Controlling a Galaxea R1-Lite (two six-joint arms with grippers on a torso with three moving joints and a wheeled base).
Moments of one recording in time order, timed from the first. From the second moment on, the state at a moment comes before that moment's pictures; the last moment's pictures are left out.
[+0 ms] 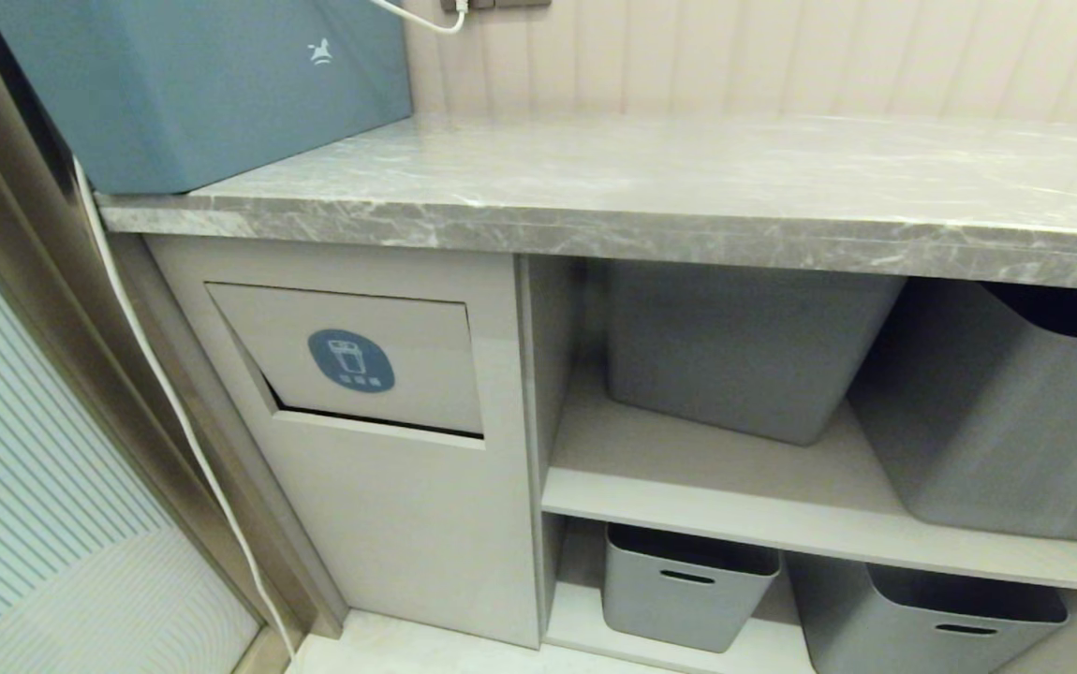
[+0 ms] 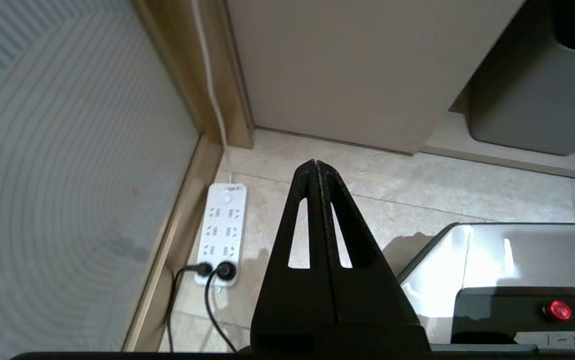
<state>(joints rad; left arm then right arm) 0.05 0.27 -0.07 0.18 -0.02 0.05 0.00 0.00 -0.08 0.19 0.02 -0.06</state>
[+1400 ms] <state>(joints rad) -0.01 0.00 -0.02 0.05 0.01 0.01 0.00 0.00 -0.07 0.19 0.00 -0.05</state>
